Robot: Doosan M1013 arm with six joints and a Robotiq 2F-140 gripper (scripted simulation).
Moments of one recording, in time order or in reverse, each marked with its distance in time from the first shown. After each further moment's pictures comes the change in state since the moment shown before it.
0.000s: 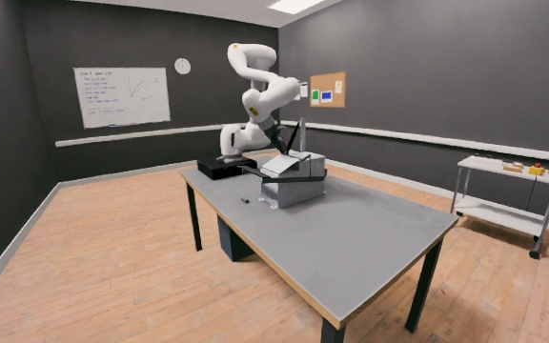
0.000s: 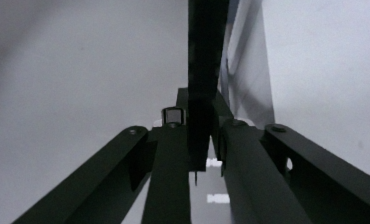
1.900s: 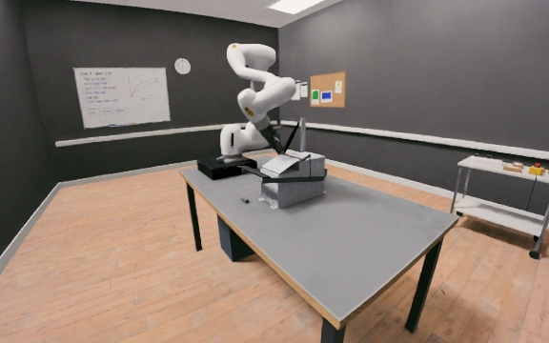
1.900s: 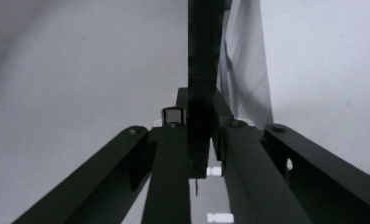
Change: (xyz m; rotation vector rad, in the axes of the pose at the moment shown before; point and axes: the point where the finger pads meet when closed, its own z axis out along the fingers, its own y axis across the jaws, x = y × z) arm -0.020 0.001 -0.016 0.001 0.000 0.001
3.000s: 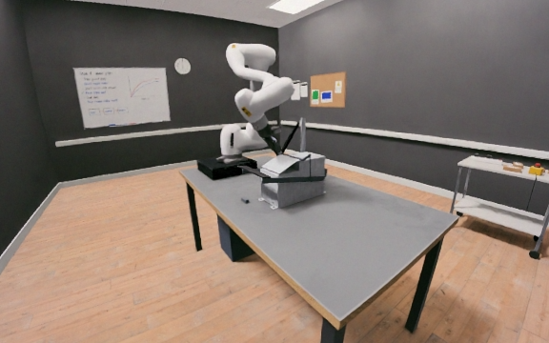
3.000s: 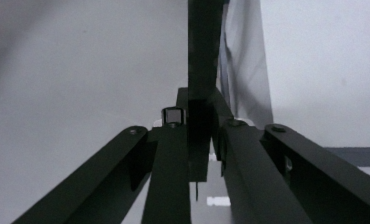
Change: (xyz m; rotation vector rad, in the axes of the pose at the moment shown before) arm -0.011 0.000 -0.008 0.001 0.000 0.001
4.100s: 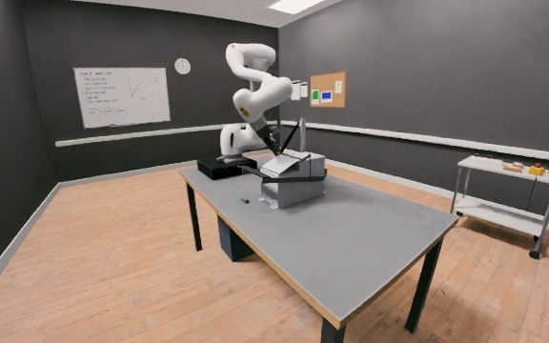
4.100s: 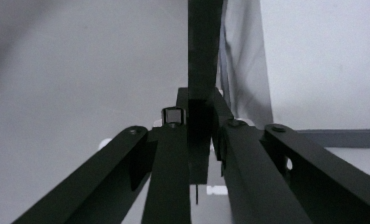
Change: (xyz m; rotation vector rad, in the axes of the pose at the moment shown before) arm -0.008 0.000 -0.006 0.000 0.000 0.000
